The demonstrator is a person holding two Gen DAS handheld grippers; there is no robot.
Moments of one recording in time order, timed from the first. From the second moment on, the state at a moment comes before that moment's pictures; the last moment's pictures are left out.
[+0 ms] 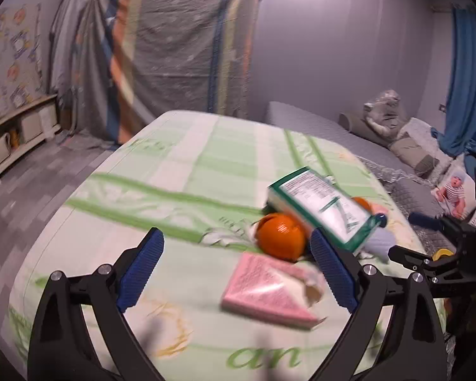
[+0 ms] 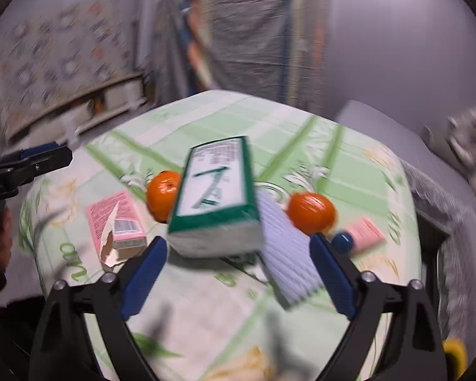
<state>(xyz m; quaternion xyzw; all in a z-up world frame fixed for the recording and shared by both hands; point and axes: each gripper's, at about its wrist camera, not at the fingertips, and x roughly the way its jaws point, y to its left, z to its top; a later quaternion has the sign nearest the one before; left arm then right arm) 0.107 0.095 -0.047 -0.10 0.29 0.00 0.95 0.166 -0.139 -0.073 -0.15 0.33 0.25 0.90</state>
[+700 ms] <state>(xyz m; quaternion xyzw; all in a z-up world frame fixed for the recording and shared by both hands) 0.118 0.089 -0.085 -0.08 0.37 -0.05 0.93 0.237 -0.060 -0.128 -0.30 0.42 0.22 0.83</state>
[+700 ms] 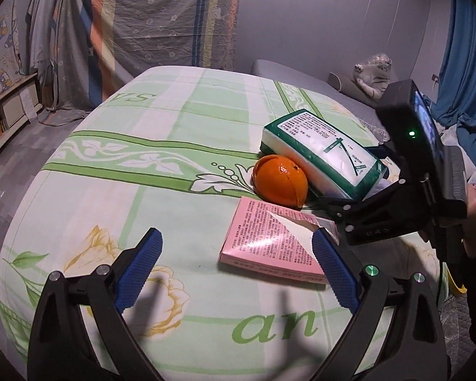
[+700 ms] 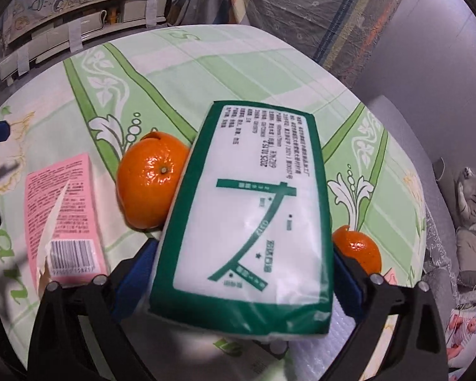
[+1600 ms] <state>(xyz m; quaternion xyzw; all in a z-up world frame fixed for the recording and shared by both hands) 0.244 0.025 -0.089 -0.04 0.46 -0.06 0.88 0.186 -0.178 -0.028 -0.03 0.35 0.26 0.90</state>
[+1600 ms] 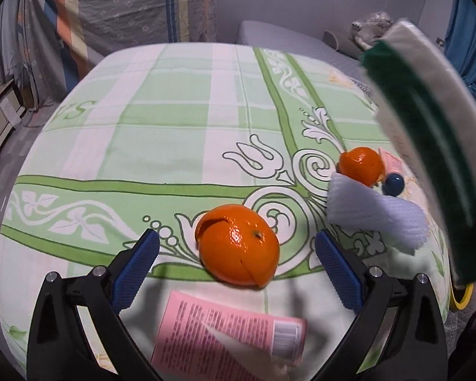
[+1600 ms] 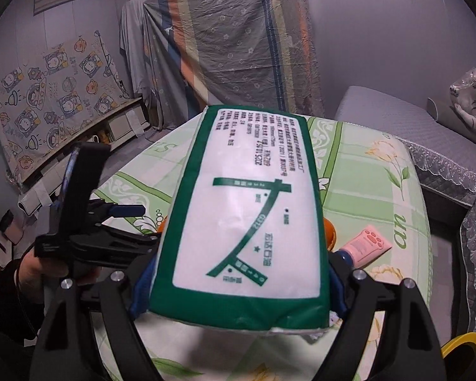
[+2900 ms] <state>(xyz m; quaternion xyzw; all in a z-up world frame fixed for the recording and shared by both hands) 0.171 -0.046 0.026 0.01 0.27 -0.10 0.96 0.136 -0.280 -0.002 0.10 0.29 0.18 0.93</state>
